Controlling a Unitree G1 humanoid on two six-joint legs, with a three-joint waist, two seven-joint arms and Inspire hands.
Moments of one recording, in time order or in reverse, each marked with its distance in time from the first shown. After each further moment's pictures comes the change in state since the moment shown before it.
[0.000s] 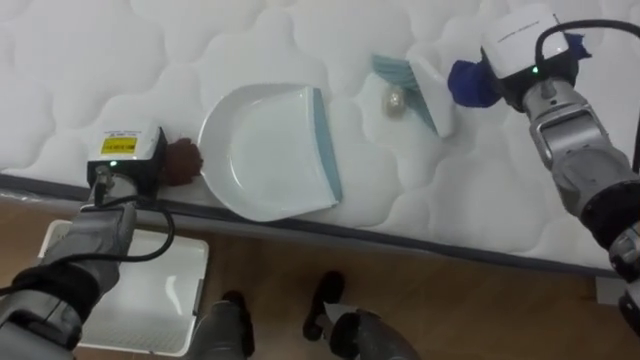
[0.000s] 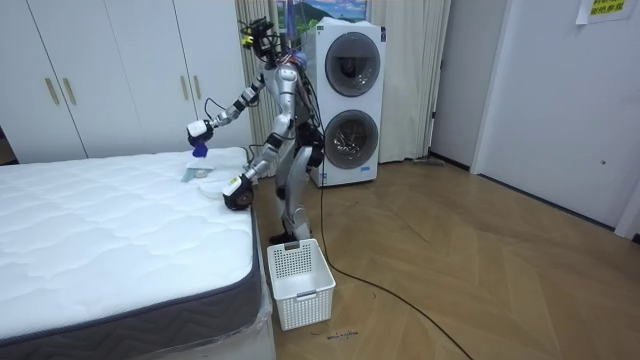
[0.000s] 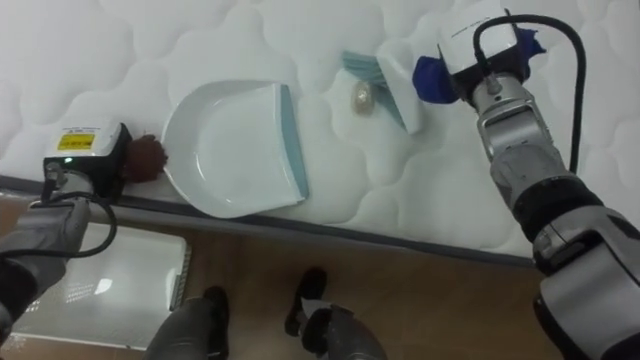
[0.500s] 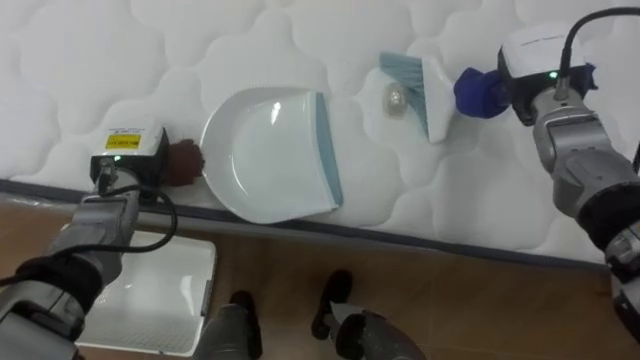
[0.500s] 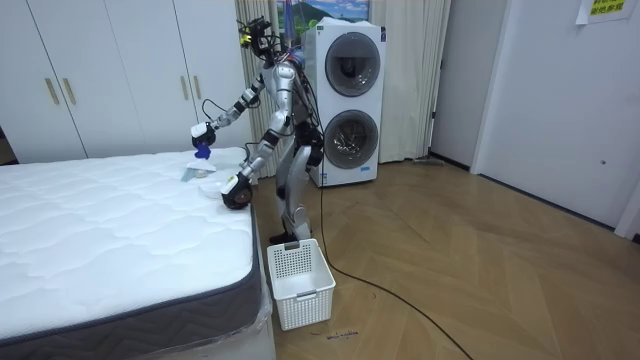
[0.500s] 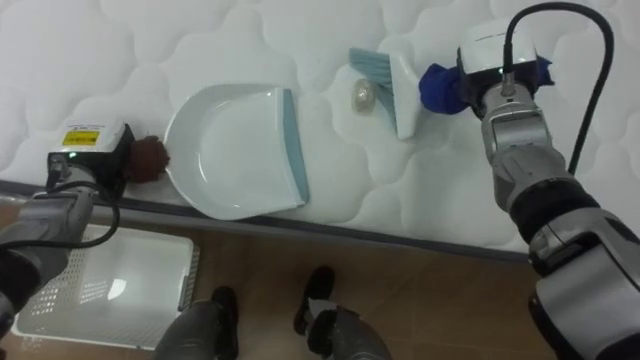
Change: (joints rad) left arm -0.026 -0.001 -0.018 0.012 0.000 0.013 -0.071; right arm 0.009 0.020 -0.042 0.005 0.171 0.011 0.090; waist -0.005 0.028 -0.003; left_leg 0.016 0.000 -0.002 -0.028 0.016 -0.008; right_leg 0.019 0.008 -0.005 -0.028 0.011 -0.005
